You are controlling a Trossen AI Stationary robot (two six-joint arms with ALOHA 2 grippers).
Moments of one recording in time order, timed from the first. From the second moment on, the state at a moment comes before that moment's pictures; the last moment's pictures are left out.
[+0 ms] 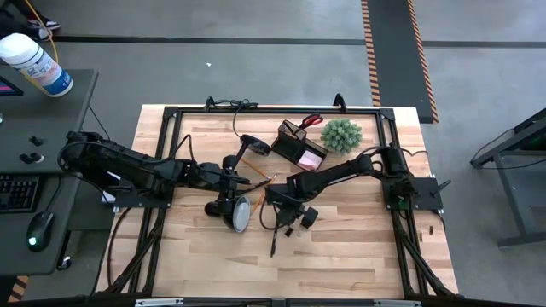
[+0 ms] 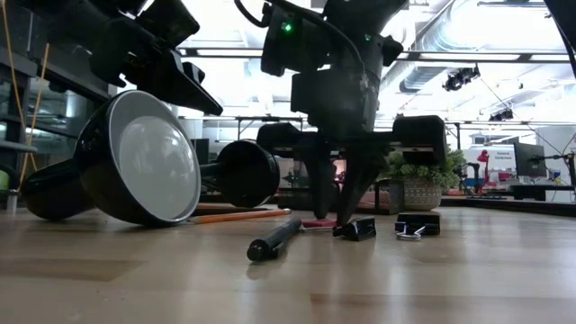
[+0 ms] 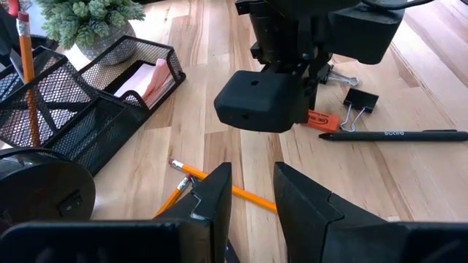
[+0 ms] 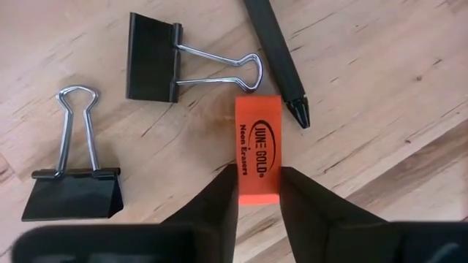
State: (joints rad) left arm 0.00 1.18 0.52 0.11 -0.14 0.11; right arm 0.12 2.11 1.42 -0.63 -0.19 -0.86
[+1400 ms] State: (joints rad) left arm 0.00 1.18 0.52 0.09 -0.14 0.12; right arm -0.03 2.11 1.78 -1.14 0.44 -0.71
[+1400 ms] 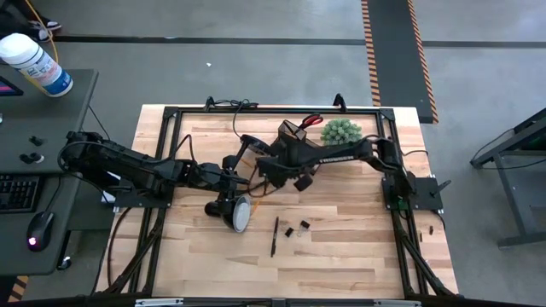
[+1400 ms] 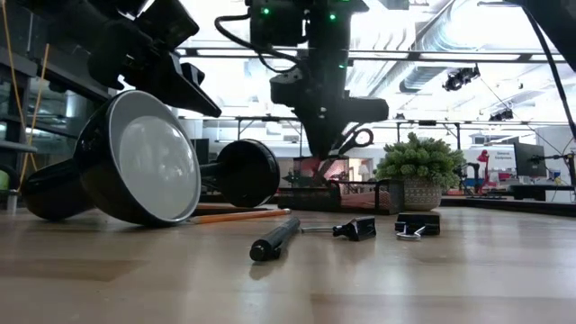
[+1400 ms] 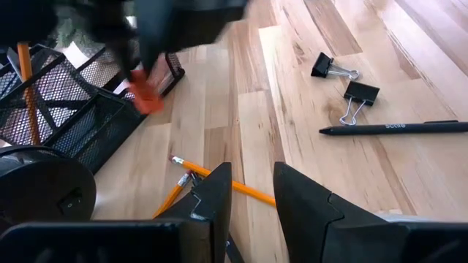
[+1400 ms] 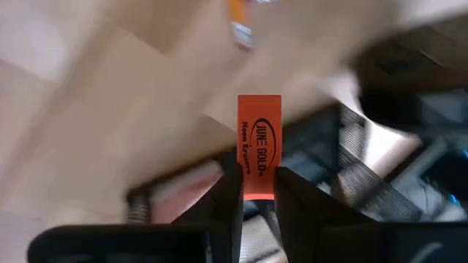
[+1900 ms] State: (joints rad) left arm 0.00 1.18 0.52 0.09 -0.14 0.13; right arm -0.18 2.11 1.80 -1.09 0.42 -0.15
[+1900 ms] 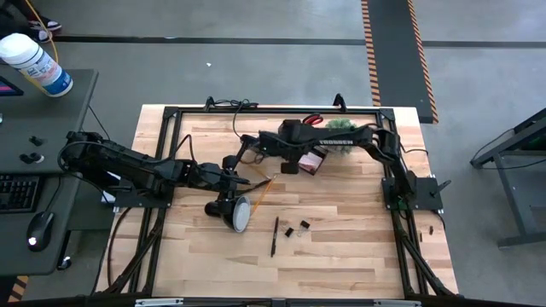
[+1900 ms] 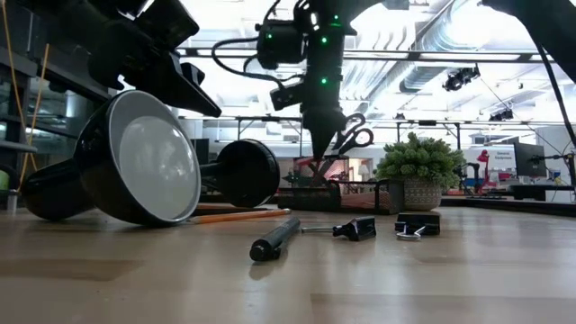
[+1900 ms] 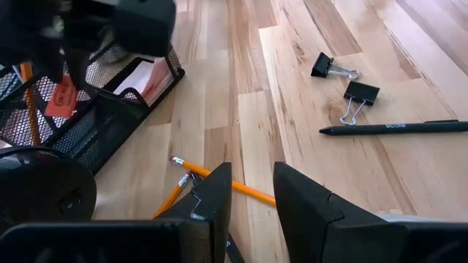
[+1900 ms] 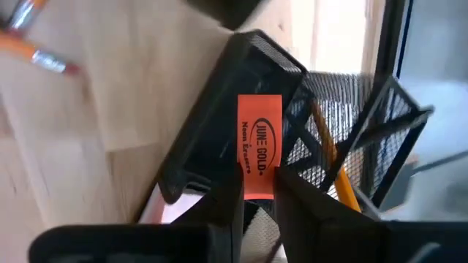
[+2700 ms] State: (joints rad) left arm 0.00 1.18 0.52 0.10 -0.14 0.12; right arm -0.20 2.16 1.80 -1.07 0.45 0.06
